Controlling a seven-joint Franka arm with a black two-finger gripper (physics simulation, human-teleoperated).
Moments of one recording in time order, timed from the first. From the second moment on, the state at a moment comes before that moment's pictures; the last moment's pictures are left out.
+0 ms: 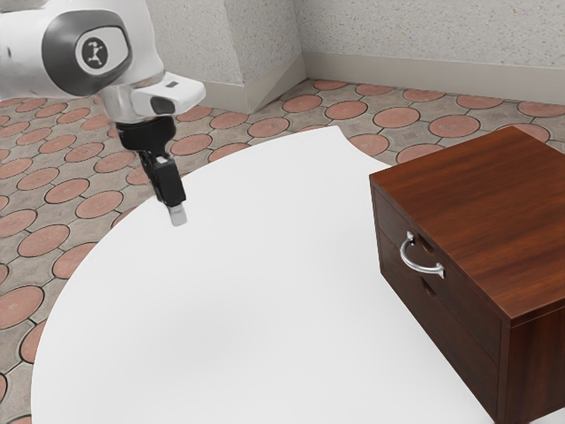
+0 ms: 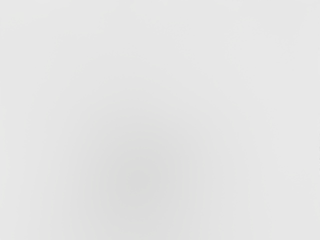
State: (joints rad) arm -0.04 0.08 0.24 -1.38 -0.03 1.38 0.63
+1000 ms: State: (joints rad) arm -0.27 -0.14 0.20 -1.56 0.03 1.40 1.13
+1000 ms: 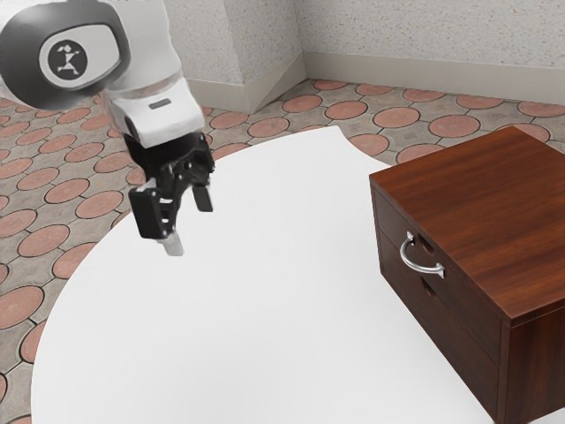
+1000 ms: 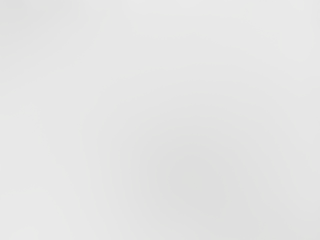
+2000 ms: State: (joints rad) arm -0.37 0.17 0.19 -1.60 -0.39 2.09 2.21
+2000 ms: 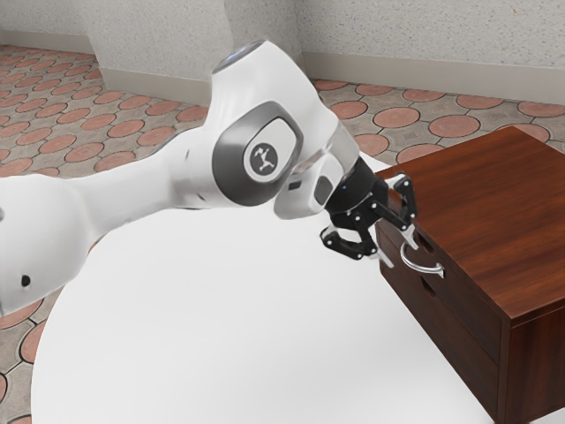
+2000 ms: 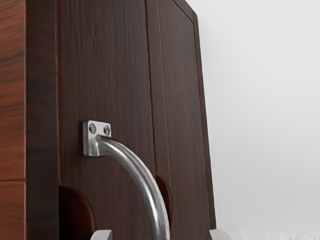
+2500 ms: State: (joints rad) arm -0.39 0.08 0.20 -1.78 -0.38 2.18 2.38
